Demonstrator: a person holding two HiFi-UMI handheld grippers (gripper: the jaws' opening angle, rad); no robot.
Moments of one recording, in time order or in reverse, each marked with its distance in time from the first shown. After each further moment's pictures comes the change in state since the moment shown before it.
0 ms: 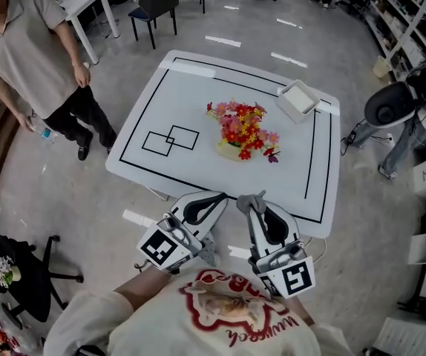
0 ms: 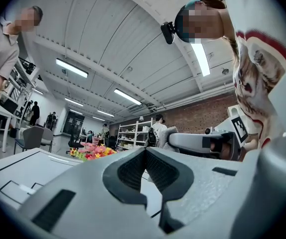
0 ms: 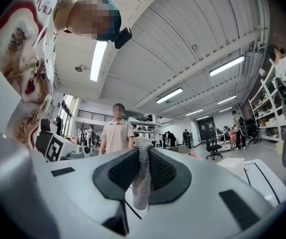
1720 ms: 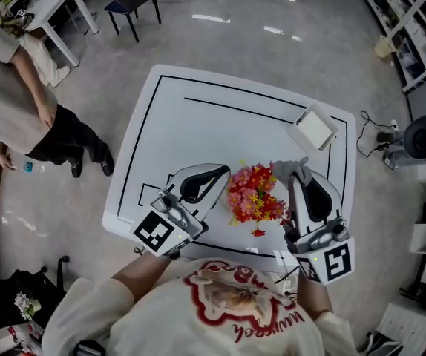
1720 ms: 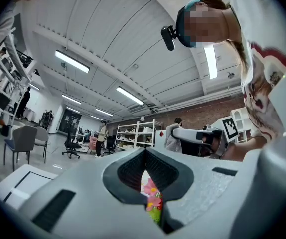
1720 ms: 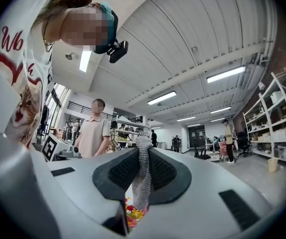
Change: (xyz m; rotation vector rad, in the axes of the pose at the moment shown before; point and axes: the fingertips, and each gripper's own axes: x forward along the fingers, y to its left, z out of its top) left arm 0.120 0.207 0.029 -0.019 0.010 -0.055; right arm 0.175 -0.168 0.042 -0.125 -0.017 -0.106
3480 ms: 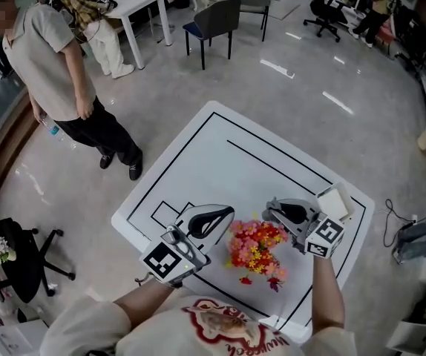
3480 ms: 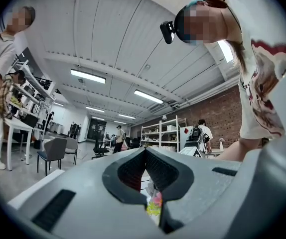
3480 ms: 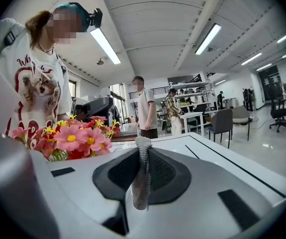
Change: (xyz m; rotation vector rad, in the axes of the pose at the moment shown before) left arm 0.000 0.012 0.004 0.072 -0.006 0.317; right arm 0.065 -0.017 -0.176 0.149 0.378 0.871
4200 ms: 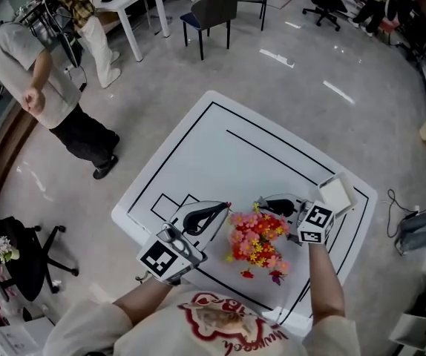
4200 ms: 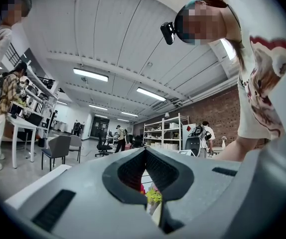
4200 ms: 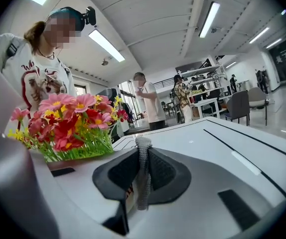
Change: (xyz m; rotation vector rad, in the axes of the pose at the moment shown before) left arm -0.021 0.005 -0.013 -0.007 0.017 0.037; right arm 0.035 0.025 -0.041 0.081 0.069 0.188
